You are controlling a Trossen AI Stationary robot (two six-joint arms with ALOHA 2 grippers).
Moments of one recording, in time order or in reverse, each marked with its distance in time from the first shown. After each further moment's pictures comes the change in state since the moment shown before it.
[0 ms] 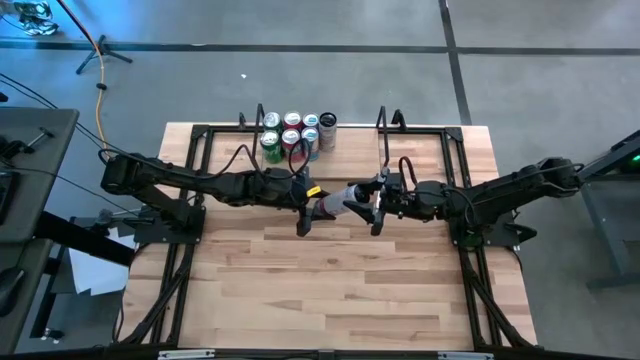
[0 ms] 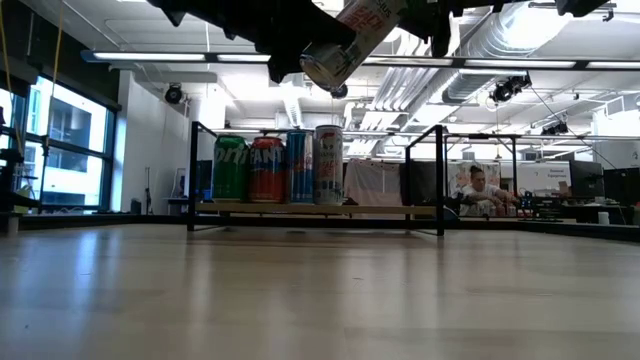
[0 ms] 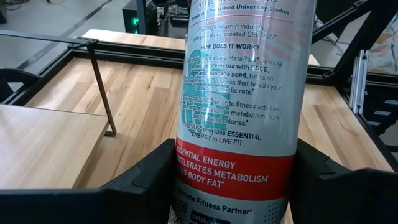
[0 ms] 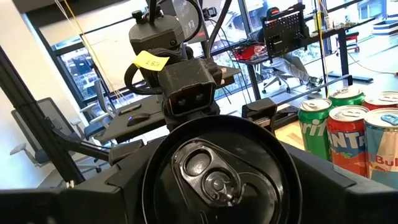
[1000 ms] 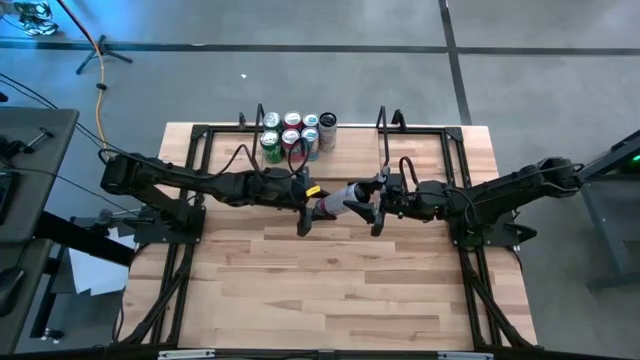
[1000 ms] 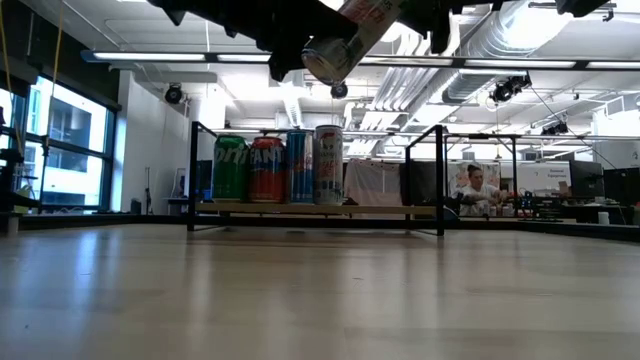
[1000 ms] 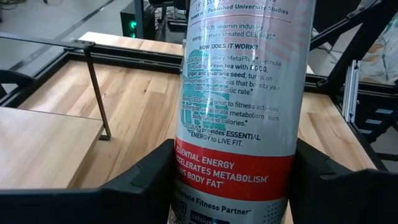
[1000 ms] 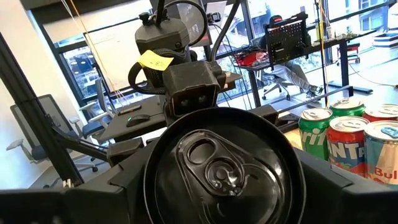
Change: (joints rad) left arm 0.000 0.000 0.001 0.016 0.007 -0.023; right arm 0.002 0.000 0.000 0.027 -0.002 -0.049
